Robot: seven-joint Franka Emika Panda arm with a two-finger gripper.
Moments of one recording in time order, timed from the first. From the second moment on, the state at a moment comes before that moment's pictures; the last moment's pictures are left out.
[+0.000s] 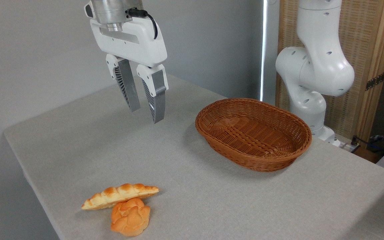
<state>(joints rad) -0.11 0.00 -0.01 -1.58 0.02 1.59 0.60</state>
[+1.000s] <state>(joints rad) -0.11 0.03 -0.02 -1.58 0.02 1.68 0.60</state>
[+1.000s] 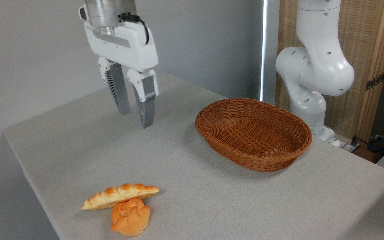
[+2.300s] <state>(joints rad) -0.16 0.25 -0.07 -1.80 0.30 2.19 0.64</state>
